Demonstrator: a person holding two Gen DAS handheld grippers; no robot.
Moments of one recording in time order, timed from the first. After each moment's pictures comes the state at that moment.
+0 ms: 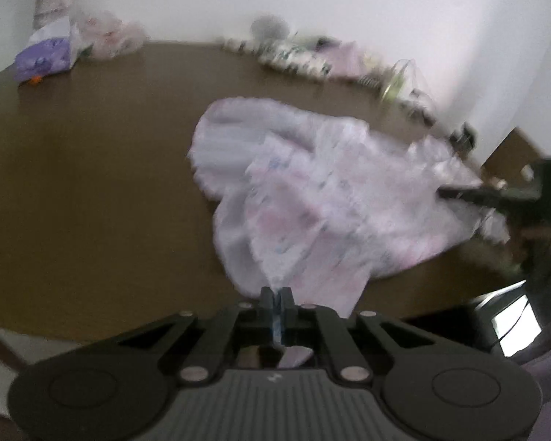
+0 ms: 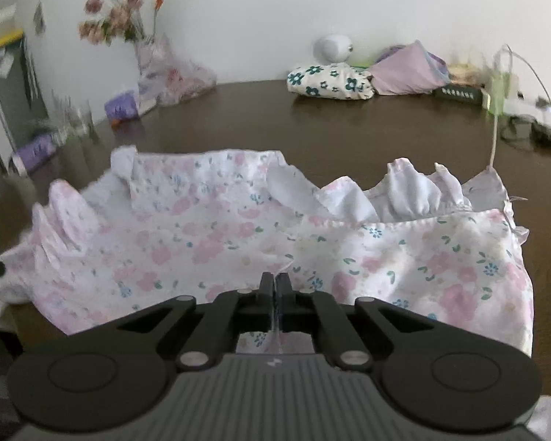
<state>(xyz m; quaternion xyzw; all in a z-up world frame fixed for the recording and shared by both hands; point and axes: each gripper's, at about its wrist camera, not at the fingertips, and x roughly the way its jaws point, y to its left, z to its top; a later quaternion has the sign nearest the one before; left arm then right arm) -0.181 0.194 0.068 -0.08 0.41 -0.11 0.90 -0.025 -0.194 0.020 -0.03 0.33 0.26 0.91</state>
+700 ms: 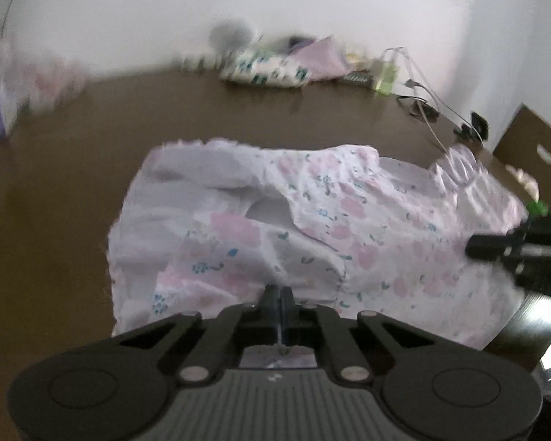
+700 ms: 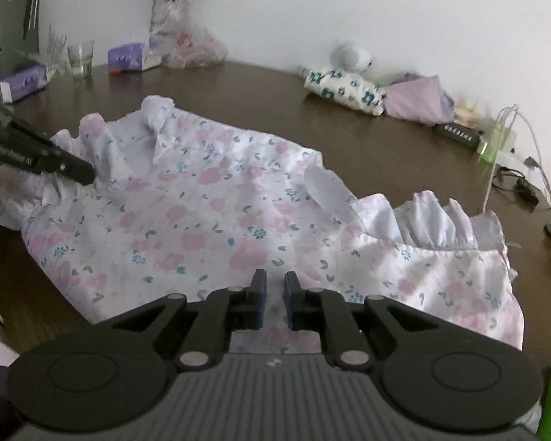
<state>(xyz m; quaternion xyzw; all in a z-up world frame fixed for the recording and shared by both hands) -0.052 0.135 0.057 -0.02 0.42 -0.14 0.90 -0.054 -0.142 0.025 -0.14 0.34 0.23 0.90</state>
